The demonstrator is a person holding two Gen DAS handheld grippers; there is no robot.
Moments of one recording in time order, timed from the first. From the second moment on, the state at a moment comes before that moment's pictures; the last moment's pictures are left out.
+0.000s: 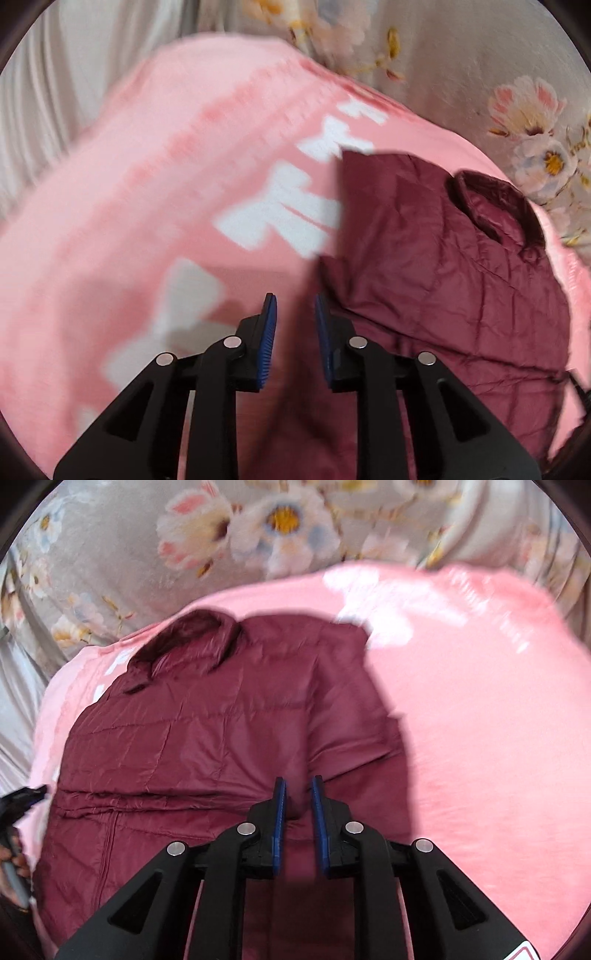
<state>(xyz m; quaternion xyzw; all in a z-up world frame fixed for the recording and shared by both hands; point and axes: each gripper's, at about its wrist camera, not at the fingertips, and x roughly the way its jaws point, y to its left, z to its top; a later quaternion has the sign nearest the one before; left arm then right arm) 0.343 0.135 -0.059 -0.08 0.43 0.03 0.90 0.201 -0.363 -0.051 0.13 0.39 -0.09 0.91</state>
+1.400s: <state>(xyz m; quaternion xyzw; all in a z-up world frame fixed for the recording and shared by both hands) 0.391 0.025 -0.045 -0.06 0.45 -0.08 0.89 0.289 -0.260 -0.051 0.16 0.42 0.03 0.89</state>
